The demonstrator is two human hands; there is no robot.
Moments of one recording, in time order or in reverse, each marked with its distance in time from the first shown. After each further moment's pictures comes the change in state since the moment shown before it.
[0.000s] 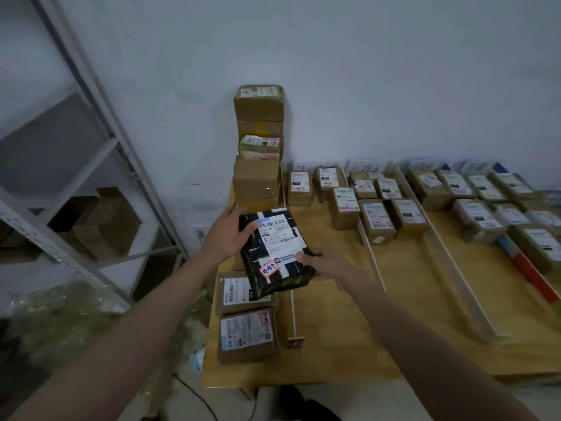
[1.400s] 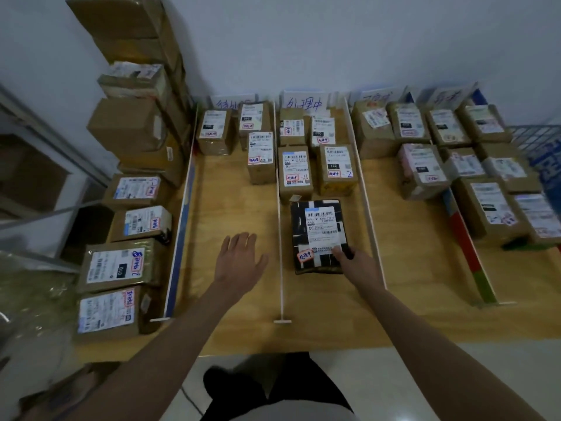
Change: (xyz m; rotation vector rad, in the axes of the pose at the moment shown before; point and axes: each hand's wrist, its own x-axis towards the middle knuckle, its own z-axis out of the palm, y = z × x) left_hand -0.004 0.214 0.311 0.482 -0.223 -0.033; right_hand 0.047 0.242 -0.309 -0.152 0.342 0.125
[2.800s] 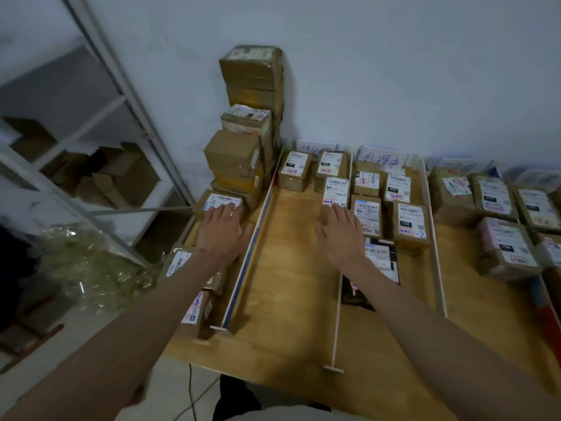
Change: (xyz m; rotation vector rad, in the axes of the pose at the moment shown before) left_hand -0.002 -0.166 -0.113 0.058 0.260 -0.226; right_hand -0.008 -0.210 0.095 -0.652 0.148 -0.824
